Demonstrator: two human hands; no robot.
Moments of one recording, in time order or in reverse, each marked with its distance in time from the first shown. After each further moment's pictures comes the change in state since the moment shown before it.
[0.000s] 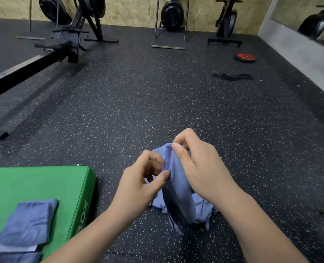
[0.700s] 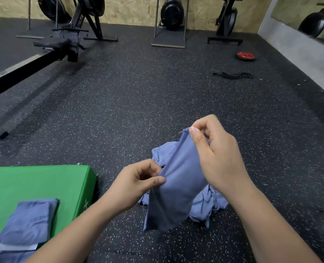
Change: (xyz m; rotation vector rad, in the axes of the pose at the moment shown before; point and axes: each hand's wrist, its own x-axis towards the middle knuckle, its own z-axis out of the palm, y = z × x) left_hand 0.014 -0.038 -0.021 -0.114 -0.271 -0.175; right_hand 0.005 -0.005 -0.021 0.037 0.254 -0.009
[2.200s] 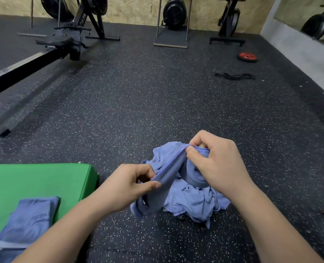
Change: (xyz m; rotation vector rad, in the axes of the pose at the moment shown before) left_hand -0.014 0.019 -0.026 0.430 -0.069 -0.023; right_hand -0.005 0.009 0.001 -0.113 -0.146 0.102
